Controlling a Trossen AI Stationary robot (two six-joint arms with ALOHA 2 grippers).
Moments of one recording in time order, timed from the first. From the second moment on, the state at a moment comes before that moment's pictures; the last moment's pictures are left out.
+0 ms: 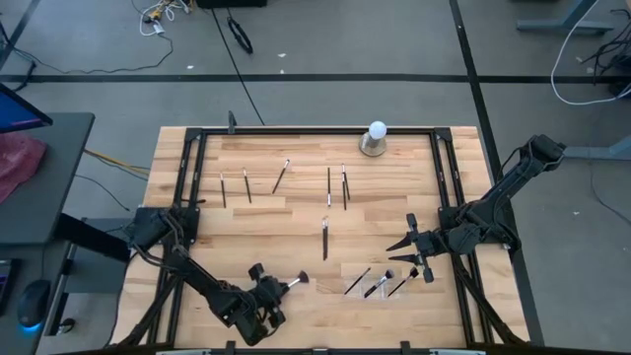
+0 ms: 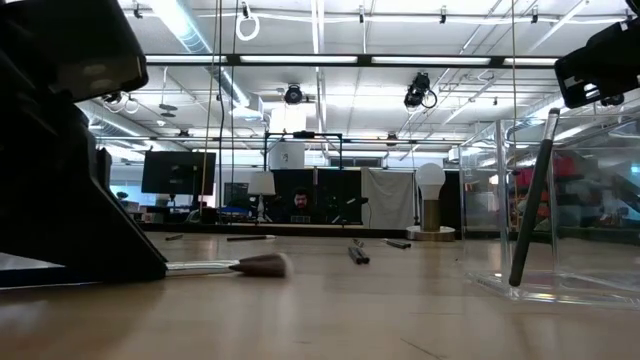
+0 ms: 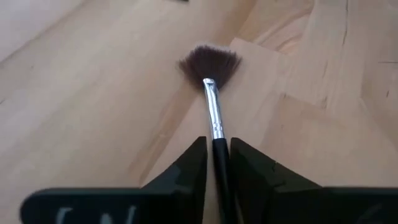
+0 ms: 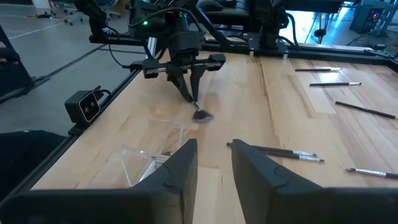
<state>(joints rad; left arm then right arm) -0.85 2.07 1.05 -0.30 -0.78 -1.23 0.76 0.79 0.23 0.25 0.53 0.15</state>
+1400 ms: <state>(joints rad) -0.69 1.97 1.04 0.09 -1.03 -0.90 0.76 0.79 0.29 0.26 0.53 0.00</state>
